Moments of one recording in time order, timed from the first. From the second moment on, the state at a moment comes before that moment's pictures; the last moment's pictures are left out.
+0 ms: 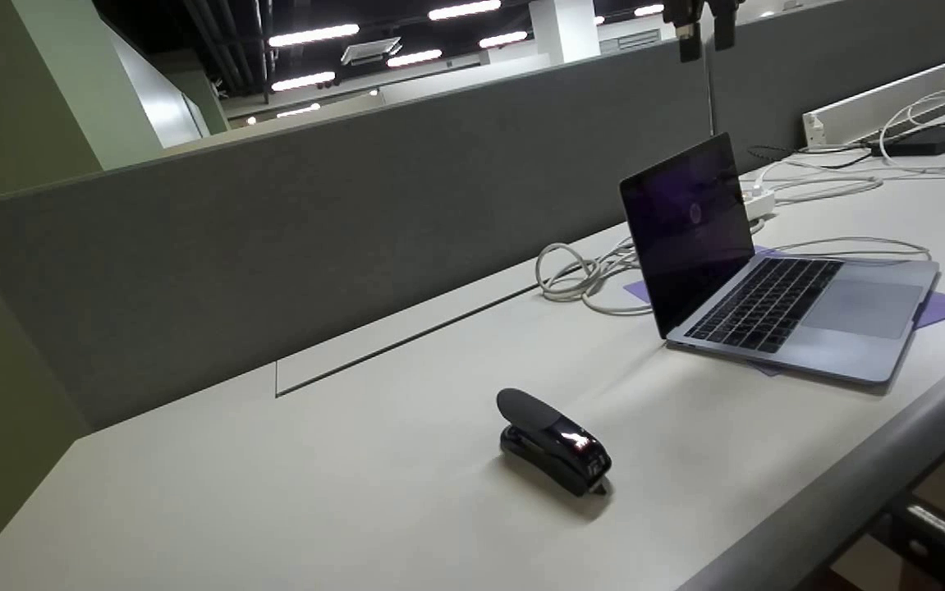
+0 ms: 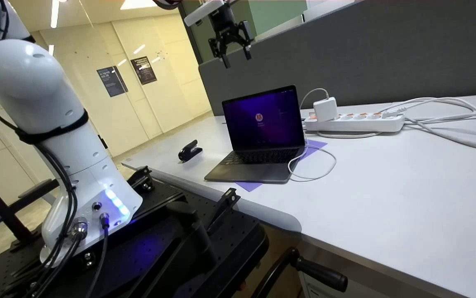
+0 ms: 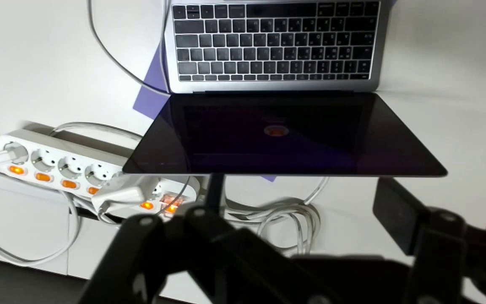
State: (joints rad) arm -0.05 -0.11 -0.10 -2.30 -0.04 2.27 -0.35
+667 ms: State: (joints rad) arm -0.06 0.12 -0.08 -2.11 -0.04 2.28 -0.43
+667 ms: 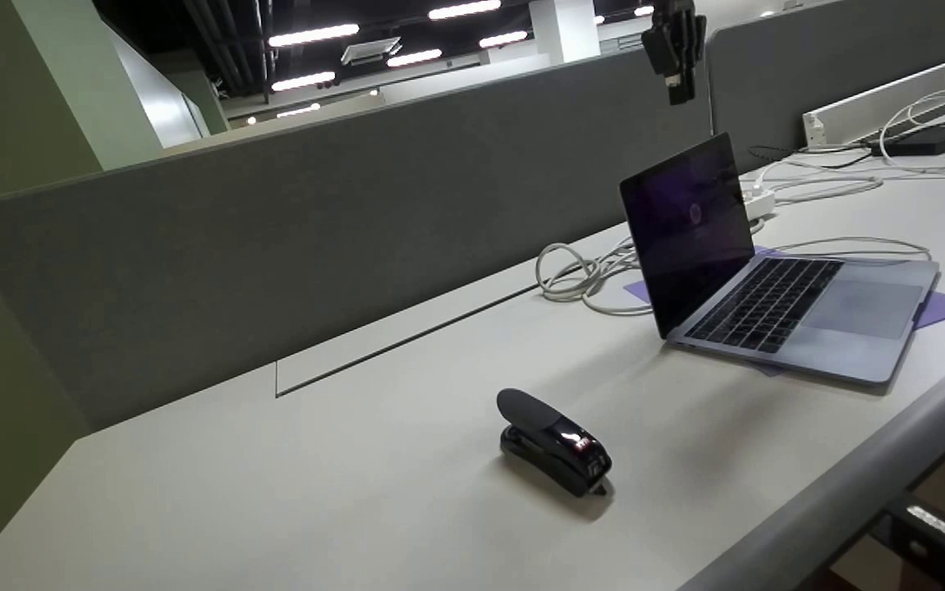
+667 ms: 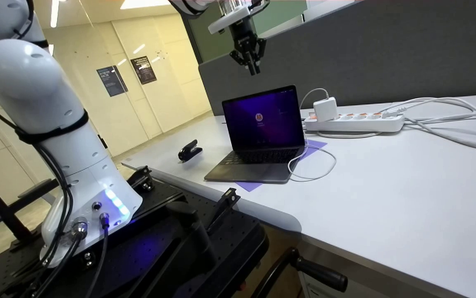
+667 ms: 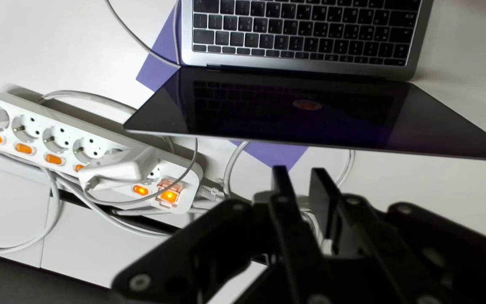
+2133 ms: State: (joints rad) arm -0.07 0.30 -0.01 -2.02 0.00 2.26 -0.44
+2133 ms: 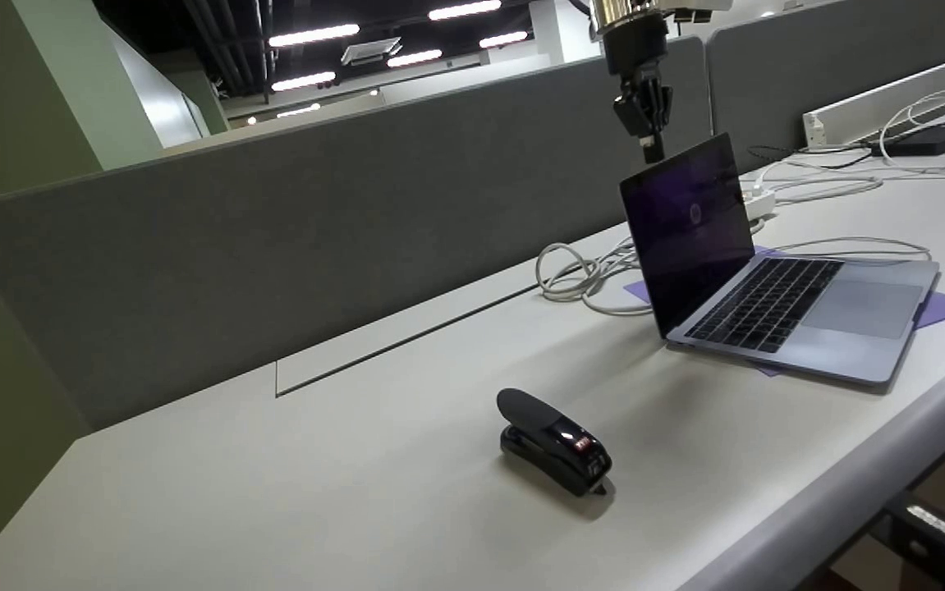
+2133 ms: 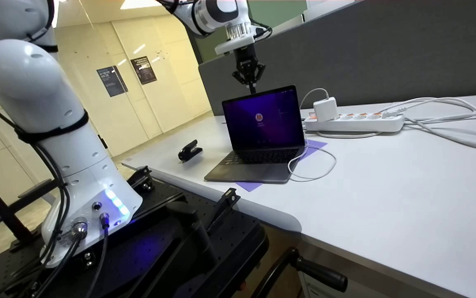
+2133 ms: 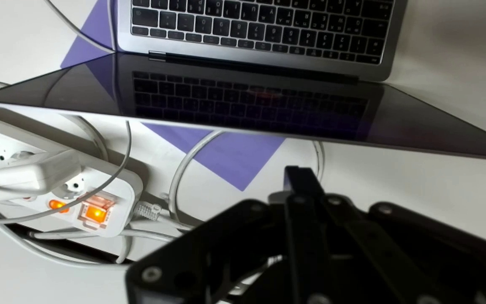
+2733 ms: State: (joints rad) arm -0.06 0.29 0.01 -2.10 0.00 2.30 -0.44
